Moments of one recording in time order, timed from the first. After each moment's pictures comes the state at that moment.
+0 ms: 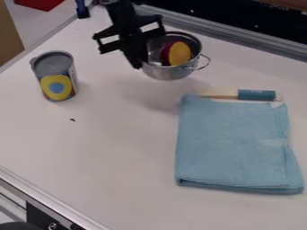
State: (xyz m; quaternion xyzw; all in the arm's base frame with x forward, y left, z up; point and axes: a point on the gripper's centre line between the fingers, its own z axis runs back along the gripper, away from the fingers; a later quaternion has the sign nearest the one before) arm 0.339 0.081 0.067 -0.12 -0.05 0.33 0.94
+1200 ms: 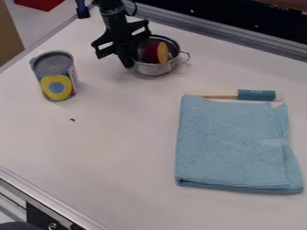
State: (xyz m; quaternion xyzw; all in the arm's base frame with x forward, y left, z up) arm 0.380 0.122 0.024 -0.08 -0.05 0.47 0.88
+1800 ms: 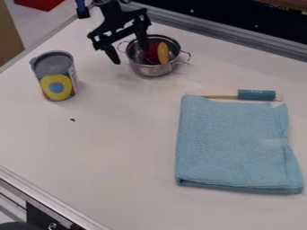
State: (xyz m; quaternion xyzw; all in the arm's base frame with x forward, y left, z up) arm 0.362 0.131 0.059 -0.13 -0.08 0.42 0.89
